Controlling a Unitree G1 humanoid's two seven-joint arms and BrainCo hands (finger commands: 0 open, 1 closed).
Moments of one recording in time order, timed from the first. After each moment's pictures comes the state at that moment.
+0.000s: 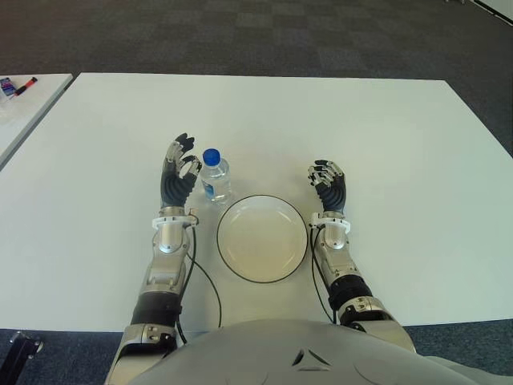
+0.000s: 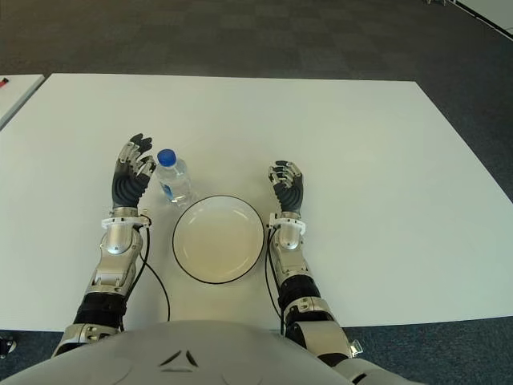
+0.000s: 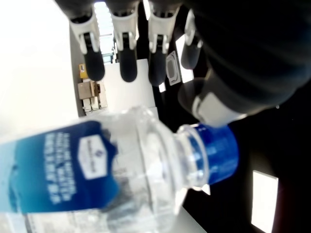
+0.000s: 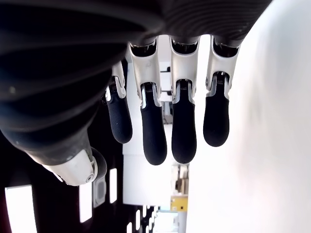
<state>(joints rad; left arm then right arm) 0.07 0.06 0.04 0.16 0.15 -0.41 0.17 -0.18 0.06 -0.02 0.71 -0.12 -0.57 -0.33</state>
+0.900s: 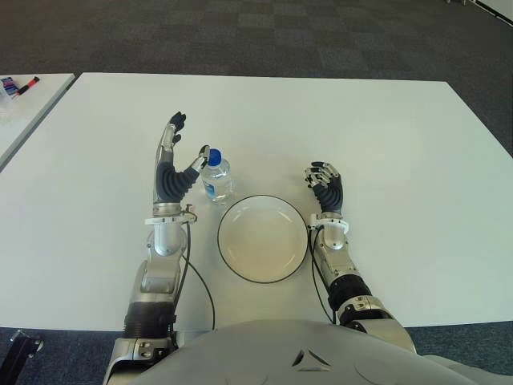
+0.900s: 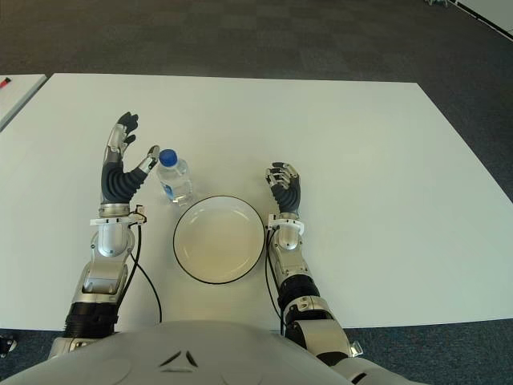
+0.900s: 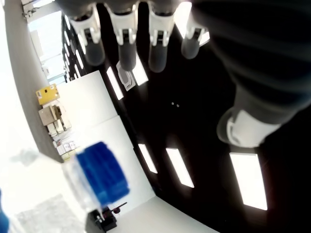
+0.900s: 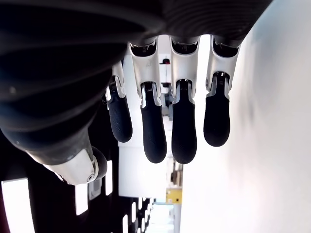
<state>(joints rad) 0.11 0.07 0.02 -0.07 0.36 -0.37 0.25 -0.19 0.06 -0.02 0.74 -0.12 -0.57 -0.31</state>
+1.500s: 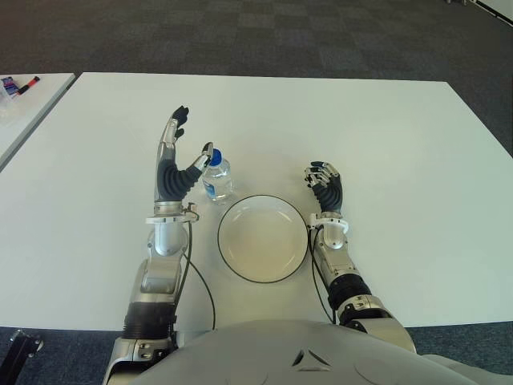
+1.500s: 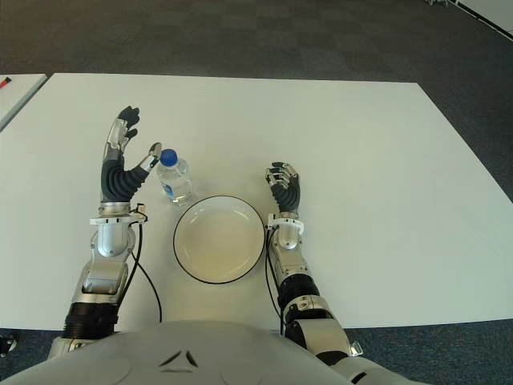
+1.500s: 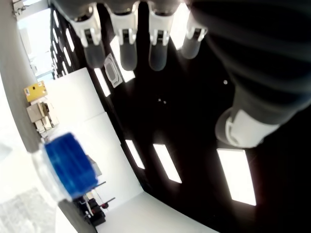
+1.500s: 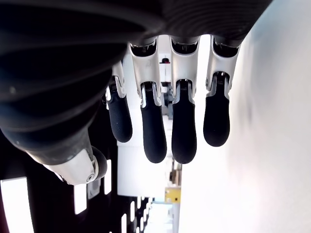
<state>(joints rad) 0.09 0.08 -0.01 -0.07 0.35 -0.41 0.24 -0.19 0.06 -0.02 0.74 -0.12 -0.56 -0.31</state>
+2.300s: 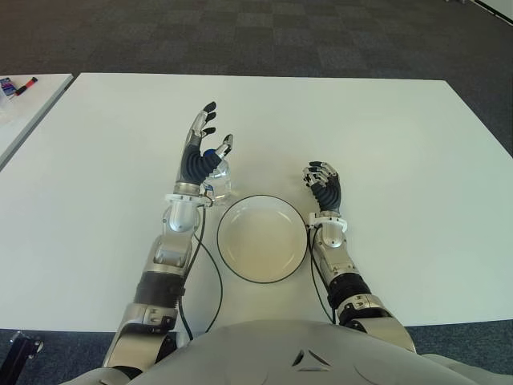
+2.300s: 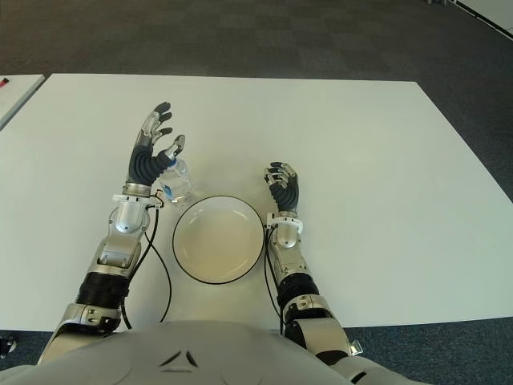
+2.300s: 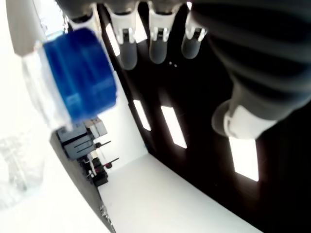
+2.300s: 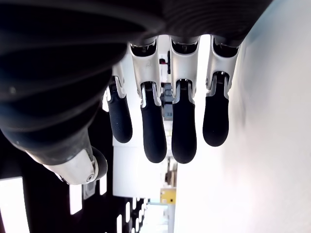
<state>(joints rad) -0.11 0.10 -0.05 0.13 0.27 -0.32 0.11 -0.20 0.06 0.00 0.73 -0.13 -0.53 -0.32</state>
